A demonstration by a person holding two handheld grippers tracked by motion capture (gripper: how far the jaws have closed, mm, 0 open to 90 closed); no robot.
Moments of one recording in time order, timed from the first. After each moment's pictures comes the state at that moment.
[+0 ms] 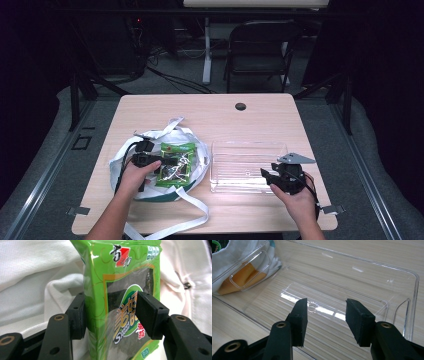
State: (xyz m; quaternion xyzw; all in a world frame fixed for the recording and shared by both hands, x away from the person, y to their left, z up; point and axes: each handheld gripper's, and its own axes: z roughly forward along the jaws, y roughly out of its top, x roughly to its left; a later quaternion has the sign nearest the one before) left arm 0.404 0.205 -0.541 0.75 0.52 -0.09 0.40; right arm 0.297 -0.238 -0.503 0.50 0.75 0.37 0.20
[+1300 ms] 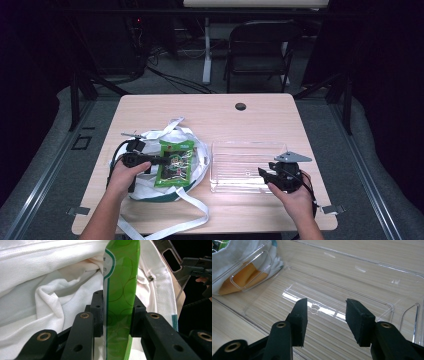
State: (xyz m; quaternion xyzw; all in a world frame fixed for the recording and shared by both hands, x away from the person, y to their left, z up) left arm 0.392 0.226 -0.520 0.76 0.46 -0.11 0.44; right arm 0.303 -0.234 -0.506 0.49 0.76 0.37 0.20
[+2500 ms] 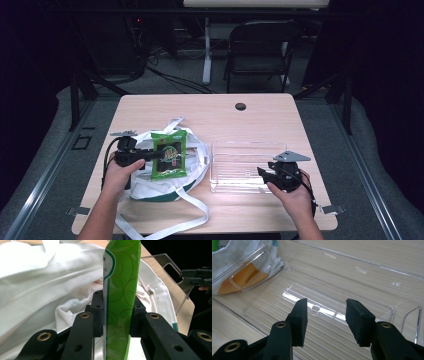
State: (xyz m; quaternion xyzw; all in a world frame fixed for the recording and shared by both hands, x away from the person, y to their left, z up) left arm 0.384 0.240 -0.502 0.75 0.44 -0.03 0.48; right arm 0.305 -0.232 -0.507 0.49 0.76 0.37 0.20
